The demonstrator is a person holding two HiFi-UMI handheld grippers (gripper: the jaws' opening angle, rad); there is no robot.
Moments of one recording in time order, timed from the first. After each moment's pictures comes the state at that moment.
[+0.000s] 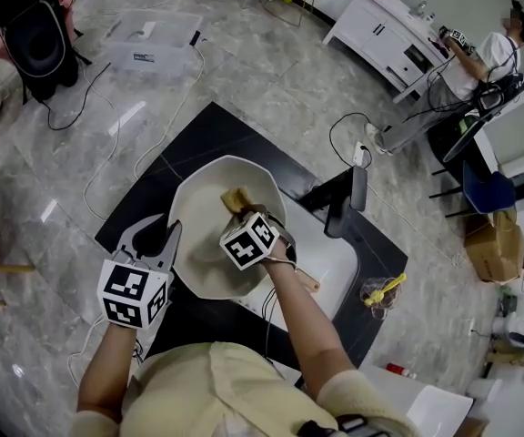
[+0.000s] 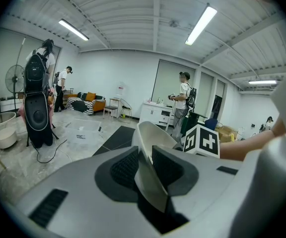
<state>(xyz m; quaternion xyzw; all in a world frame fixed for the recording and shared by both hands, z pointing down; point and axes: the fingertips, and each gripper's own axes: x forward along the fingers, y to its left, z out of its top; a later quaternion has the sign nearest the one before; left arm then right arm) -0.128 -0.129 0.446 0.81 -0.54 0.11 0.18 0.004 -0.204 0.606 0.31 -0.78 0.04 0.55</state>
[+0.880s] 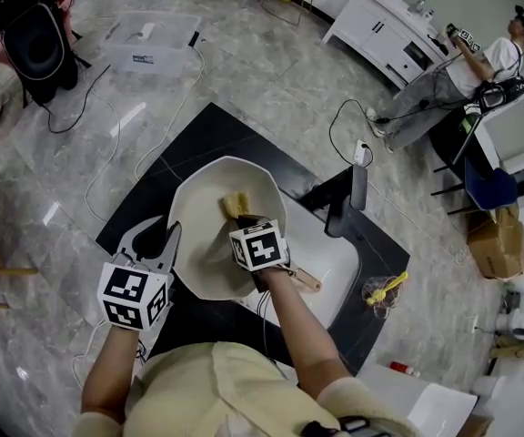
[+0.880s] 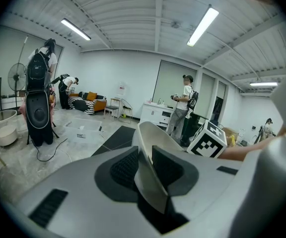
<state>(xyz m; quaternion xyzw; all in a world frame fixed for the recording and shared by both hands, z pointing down) -0.129 -0.128 0.448 0.81 -0.55 0.11 0.19 -0.005 -0.186 0.590 0.36 -0.81 0.24 0.40</state>
